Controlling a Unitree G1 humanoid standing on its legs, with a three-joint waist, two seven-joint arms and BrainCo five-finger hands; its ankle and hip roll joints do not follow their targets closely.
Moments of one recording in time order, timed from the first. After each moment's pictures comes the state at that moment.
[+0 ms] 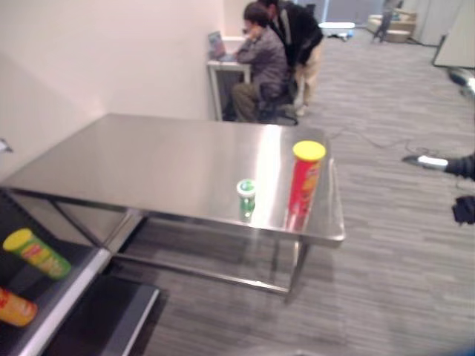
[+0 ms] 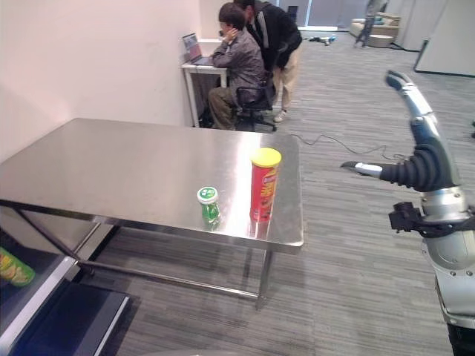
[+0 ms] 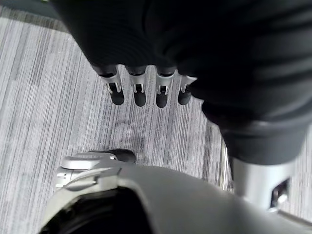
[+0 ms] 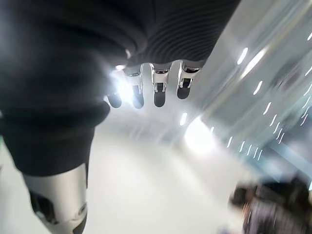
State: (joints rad) left arm 0.11 0.18 -0.12 1.34 -0.10 -0.11 -0.08; right arm -0.03 -0.95 -0.24 -0.30 0.04 -0.29 0.00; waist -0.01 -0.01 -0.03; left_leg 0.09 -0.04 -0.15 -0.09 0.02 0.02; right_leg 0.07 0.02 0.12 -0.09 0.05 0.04
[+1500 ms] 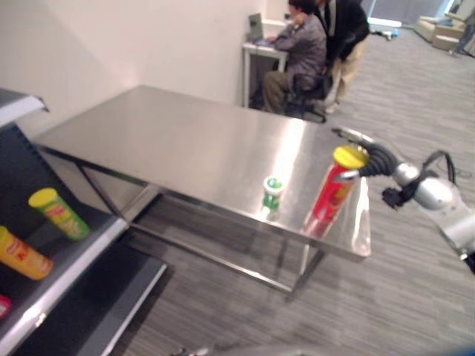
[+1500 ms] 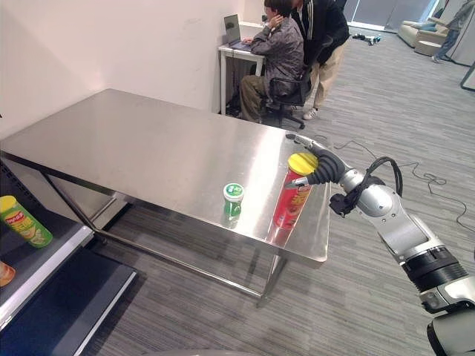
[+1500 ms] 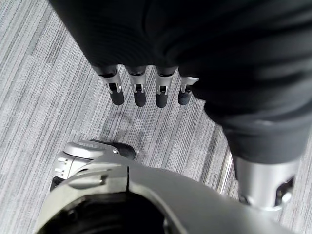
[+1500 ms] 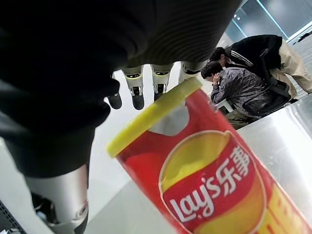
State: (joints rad) left arm 0.08 0.21 -0.16 1.34 -0.18 -0.11 -0.09; right arm -0.48 -0.98 0.38 0.13 0.17 -0.18 0.11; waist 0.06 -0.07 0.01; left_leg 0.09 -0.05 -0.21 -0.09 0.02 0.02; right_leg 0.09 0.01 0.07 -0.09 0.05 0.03
